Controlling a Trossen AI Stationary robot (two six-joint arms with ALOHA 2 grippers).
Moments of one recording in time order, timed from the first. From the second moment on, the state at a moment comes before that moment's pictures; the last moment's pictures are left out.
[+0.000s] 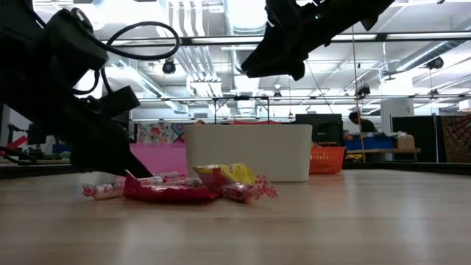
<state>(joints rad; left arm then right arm) -0.36 1.62 0.38 0.35 -0.73 -0.58 0.01 1.49 0.93 0.11 0.20 0.18</state>
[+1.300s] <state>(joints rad) -0.36 1.29 0.68 0.08 -0.64 -0.05 0.06 1.65 0.95 0.39 0.04 0.04</state>
